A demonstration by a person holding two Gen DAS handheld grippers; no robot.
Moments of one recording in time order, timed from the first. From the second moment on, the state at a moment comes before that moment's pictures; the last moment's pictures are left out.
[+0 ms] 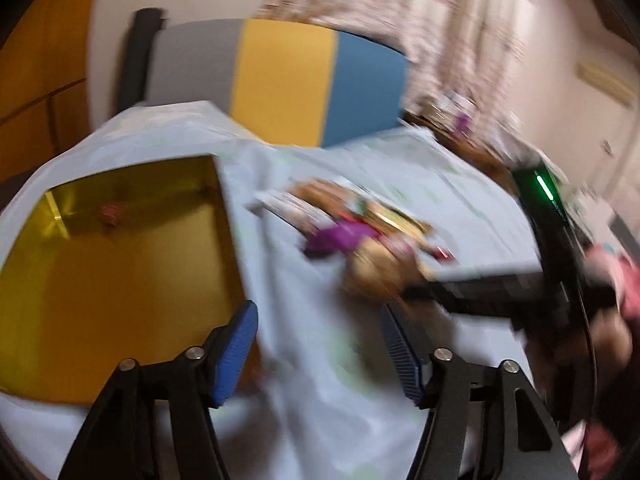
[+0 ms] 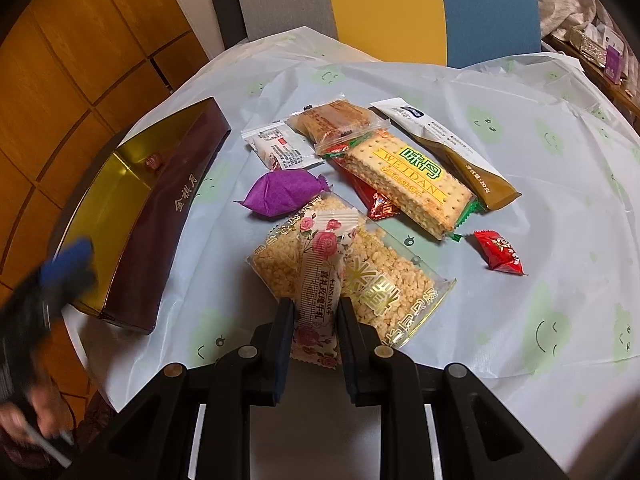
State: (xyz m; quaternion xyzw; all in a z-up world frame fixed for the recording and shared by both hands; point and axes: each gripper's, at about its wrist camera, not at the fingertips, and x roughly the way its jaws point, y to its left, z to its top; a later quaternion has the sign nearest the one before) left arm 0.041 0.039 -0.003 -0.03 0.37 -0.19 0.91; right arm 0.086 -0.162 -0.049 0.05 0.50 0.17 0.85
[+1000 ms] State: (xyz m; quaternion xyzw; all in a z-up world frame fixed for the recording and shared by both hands) left arm 0.018 0.001 -0.067 -0.01 0.41 -0.23 0.88; right arm 0.089 -0.093 0.008 0.00 0.49 0.33 0.81
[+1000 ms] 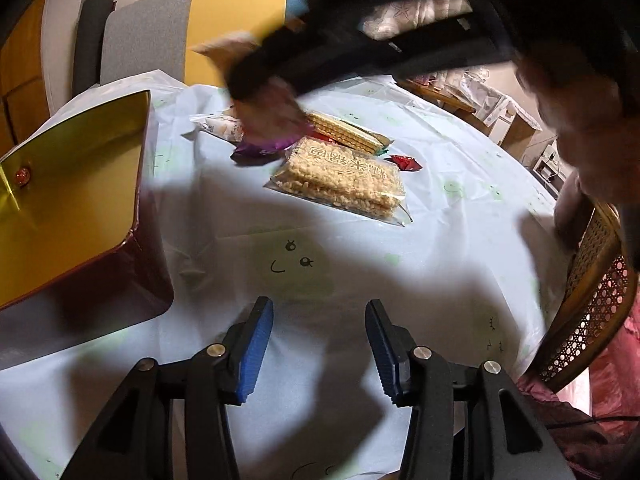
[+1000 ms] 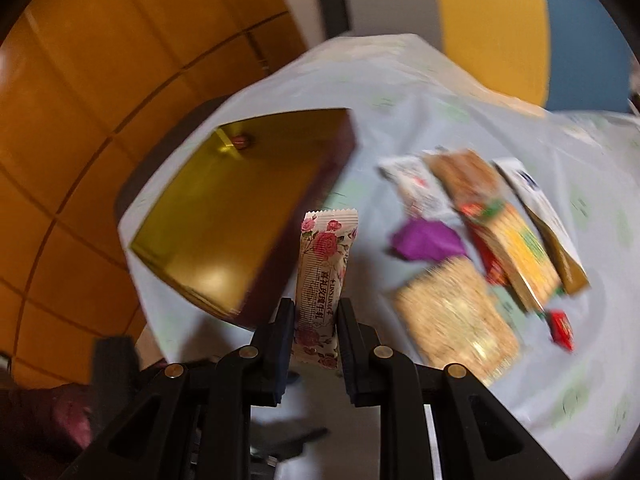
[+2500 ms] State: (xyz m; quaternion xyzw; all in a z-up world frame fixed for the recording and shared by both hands) left arm 0.017 -0.016 -0.068 0.04 0.42 -0.22 0.88; right arm 0.137 -0.256 -0.010 -0.02 0.51 0.10 0.86
